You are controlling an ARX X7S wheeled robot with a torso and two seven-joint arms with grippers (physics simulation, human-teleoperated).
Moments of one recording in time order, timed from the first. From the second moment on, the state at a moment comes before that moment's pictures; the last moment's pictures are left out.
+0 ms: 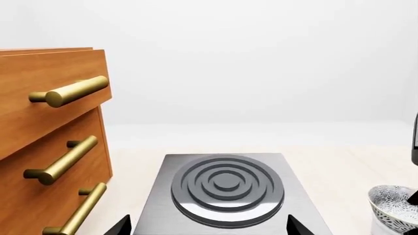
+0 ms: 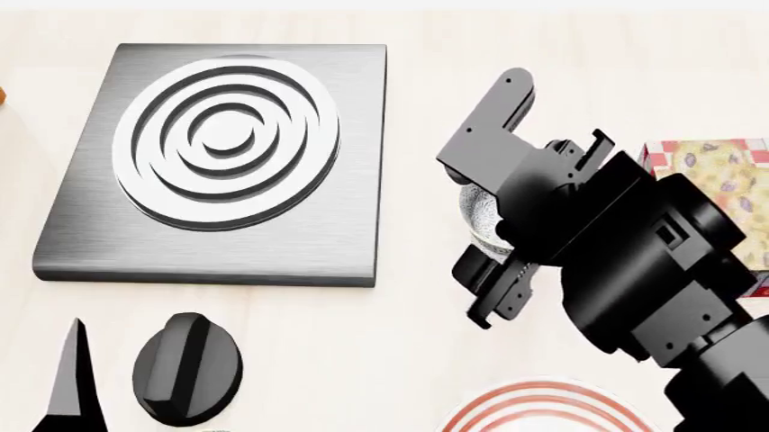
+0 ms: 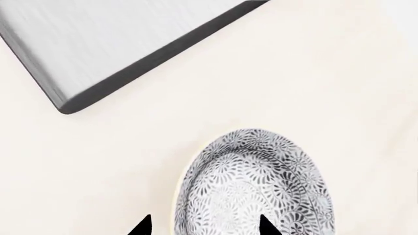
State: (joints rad) left arm -0.05 -0.61 0.36 0.96 -0.49 -0.44 -0.78; right arm 1.41 0.43 -1.17 0.57 0.40 0.79 -0.53
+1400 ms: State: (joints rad) left arm -0.06 -0.61 0.40 0.94 -0.51 -0.42 -0.79; right arm 1.60 0.69 -1.27 -0.08 0.48 1.09 -0.67
